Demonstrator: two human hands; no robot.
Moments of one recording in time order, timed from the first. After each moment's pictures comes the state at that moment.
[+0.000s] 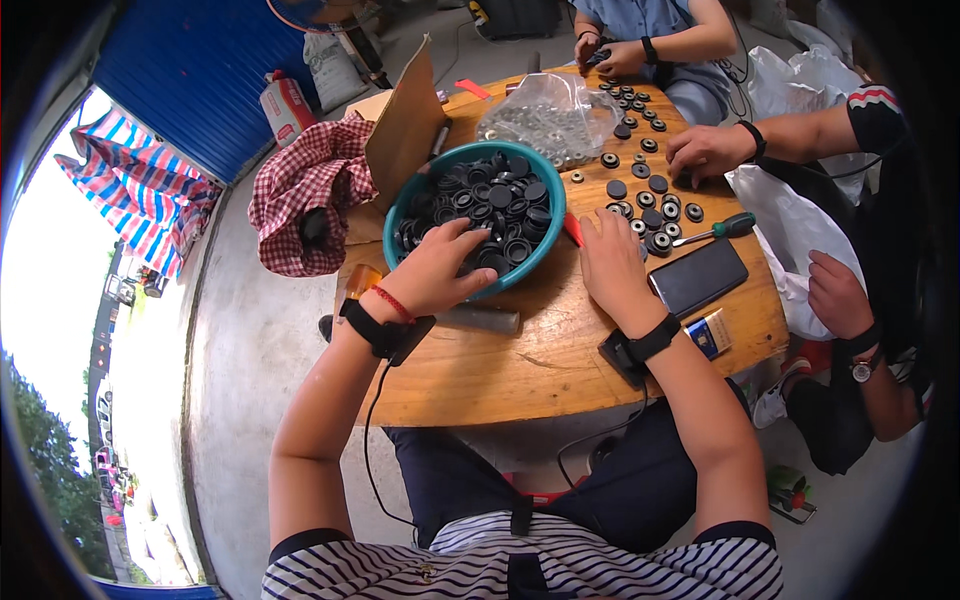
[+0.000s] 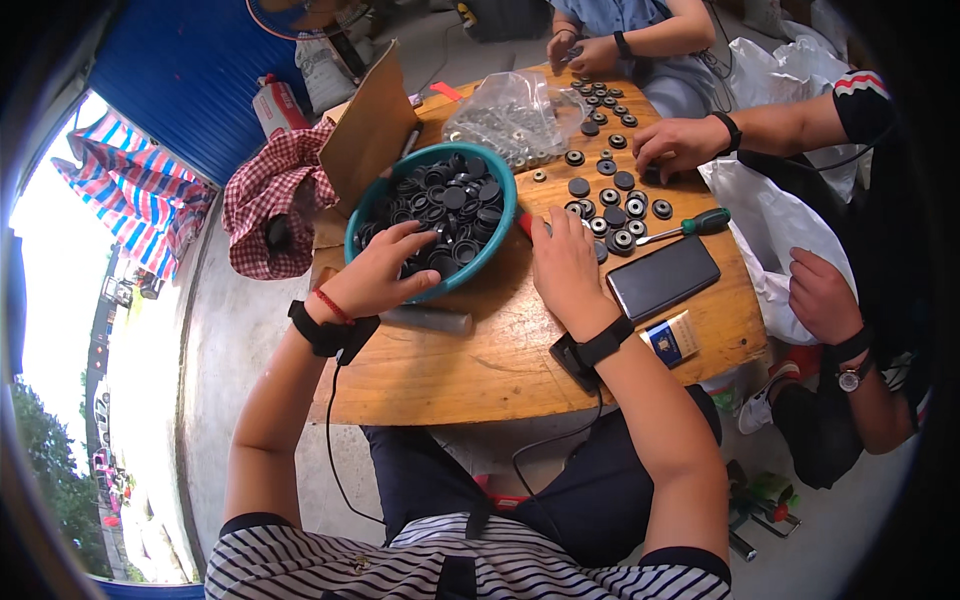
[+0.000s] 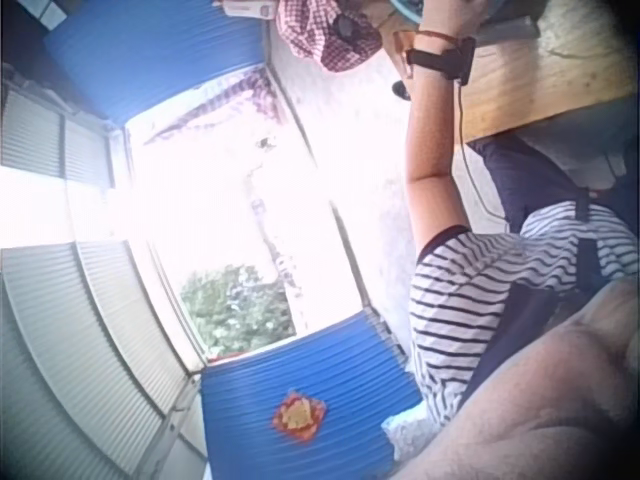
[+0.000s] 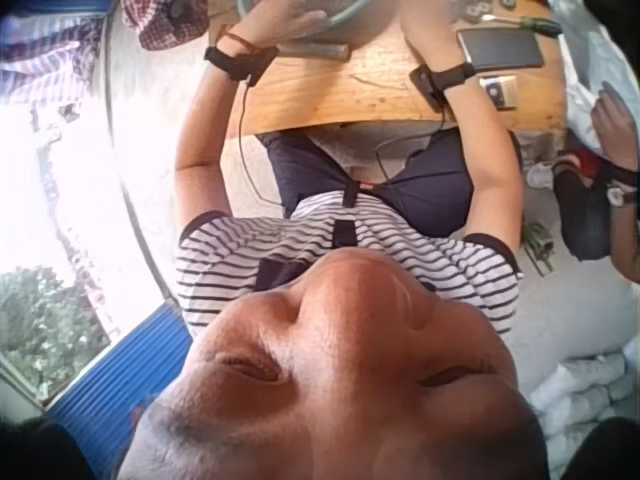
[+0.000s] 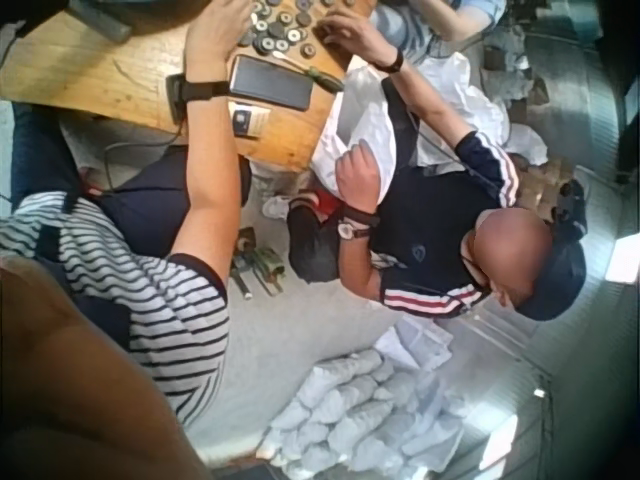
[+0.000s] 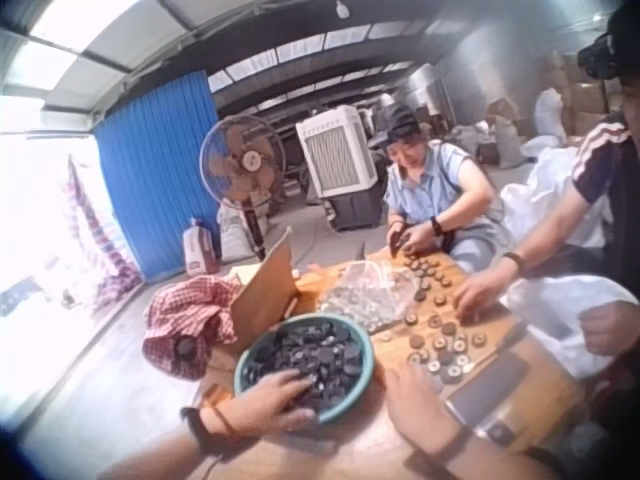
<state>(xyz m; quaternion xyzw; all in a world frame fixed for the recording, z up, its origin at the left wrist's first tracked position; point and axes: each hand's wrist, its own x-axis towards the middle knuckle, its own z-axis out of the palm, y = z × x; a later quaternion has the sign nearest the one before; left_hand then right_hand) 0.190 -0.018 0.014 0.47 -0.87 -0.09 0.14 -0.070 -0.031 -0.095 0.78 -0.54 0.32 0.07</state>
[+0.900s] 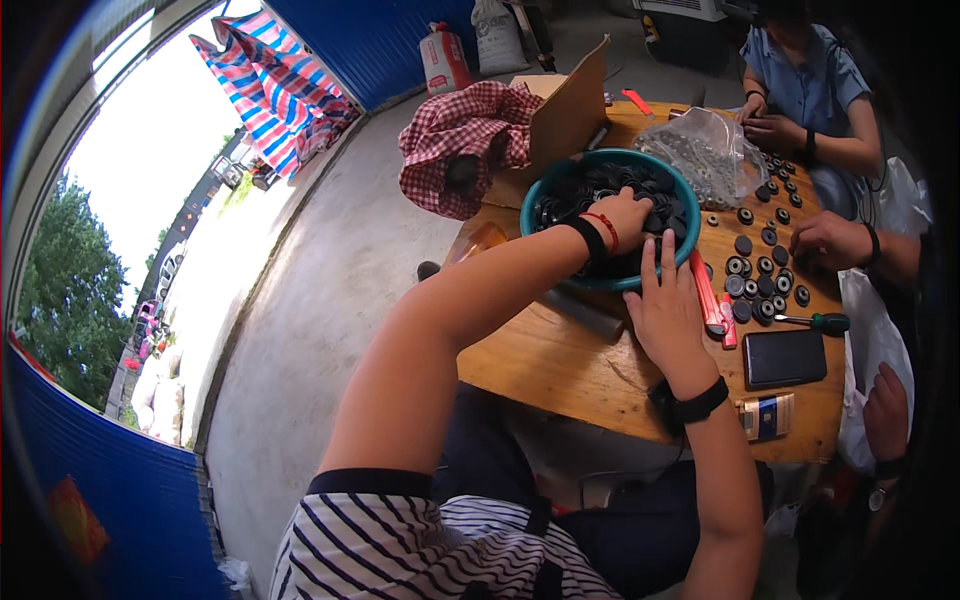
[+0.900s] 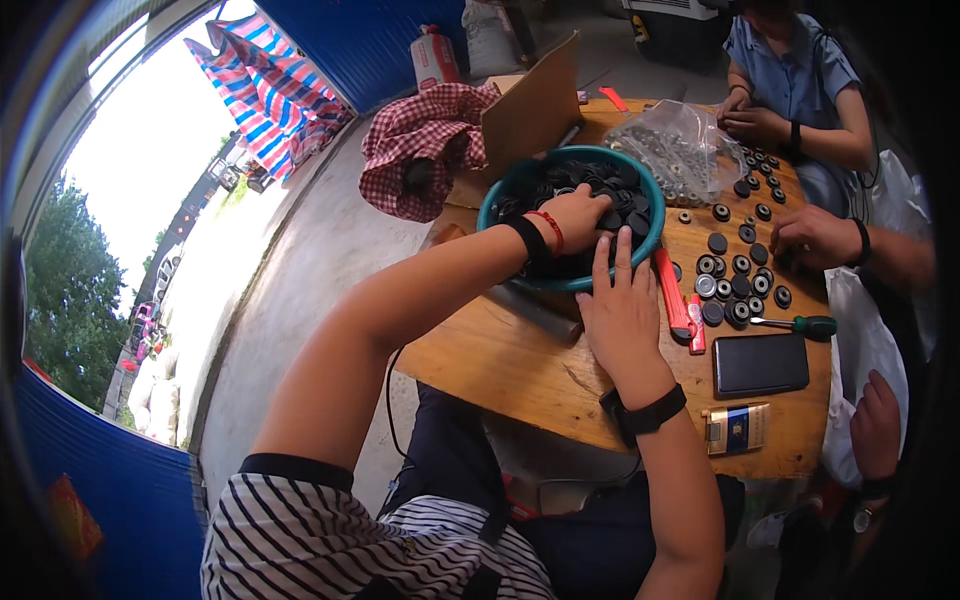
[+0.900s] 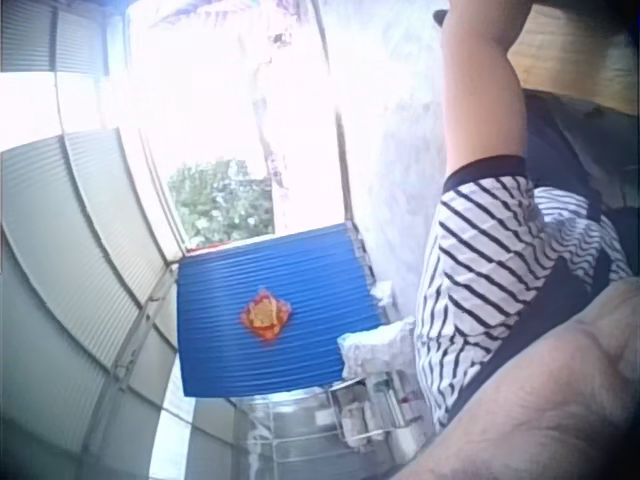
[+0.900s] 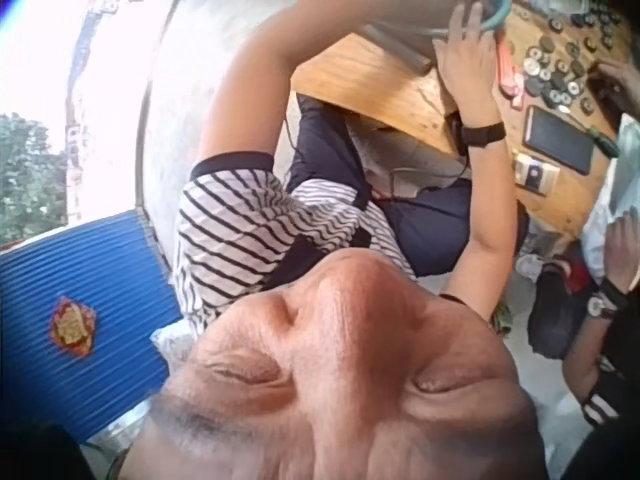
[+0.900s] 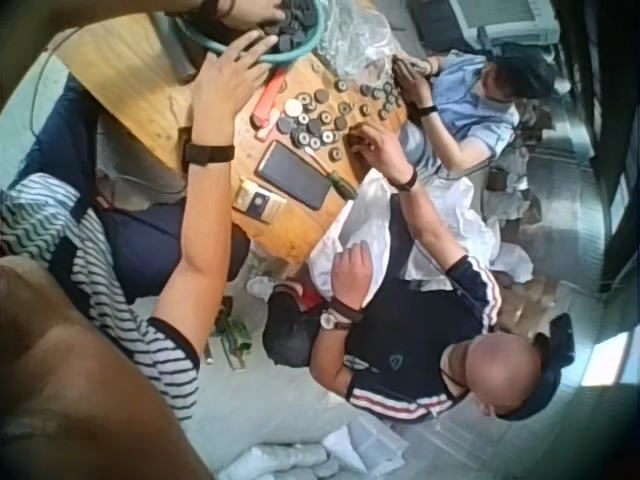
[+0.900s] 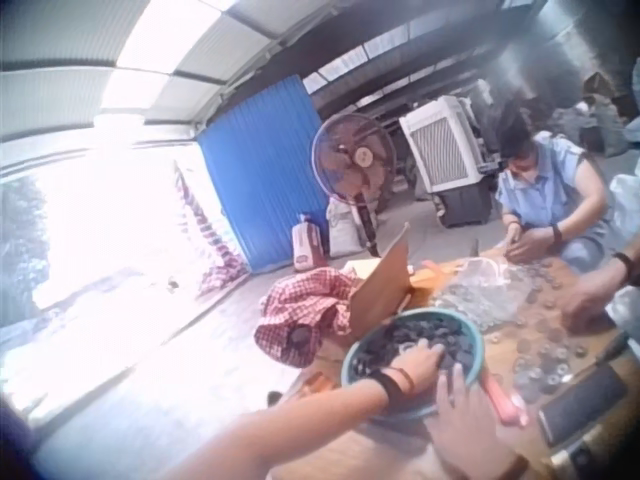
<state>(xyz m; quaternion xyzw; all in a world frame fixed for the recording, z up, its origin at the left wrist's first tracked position) 0.144 -0.100 -0.027 0.59 -0.80 -0.06 0.02 -0.011 -0.006 -0.082 0.84 -0.46 0.28 -0.02</state>
